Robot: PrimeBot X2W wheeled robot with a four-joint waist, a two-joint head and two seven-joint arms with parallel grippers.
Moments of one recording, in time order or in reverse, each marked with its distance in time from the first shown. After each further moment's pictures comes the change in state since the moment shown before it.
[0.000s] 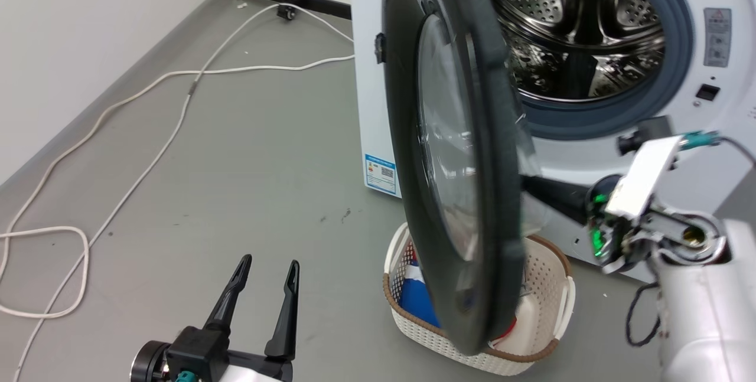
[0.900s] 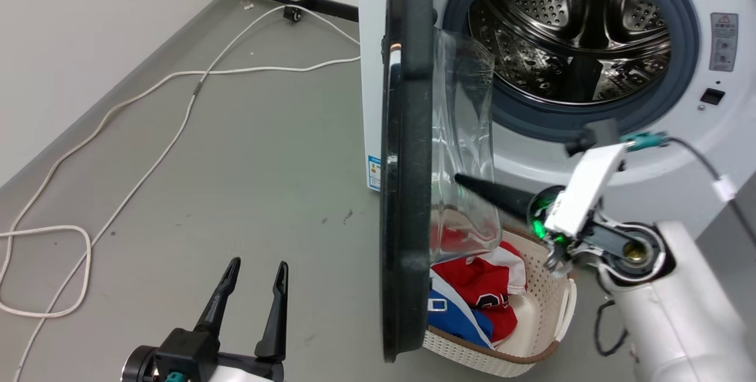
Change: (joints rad) left arm 0.008 0.000 0.026 0.006 -0.014 -0.004 0.000; right arm 0.045 -0.040 0.347 -0.090 0.124 0.000 -0.276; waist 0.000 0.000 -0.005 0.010
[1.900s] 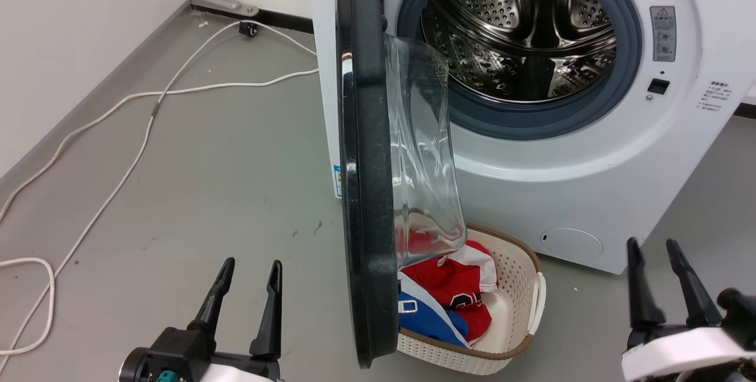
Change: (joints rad) left arm -0.008 0.000 0.016 0.011 -0.037 0.000 0.000; right arm 0.527 -0.039 -0.253 -0.260 -1.038 0.000 -0.998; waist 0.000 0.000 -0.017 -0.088
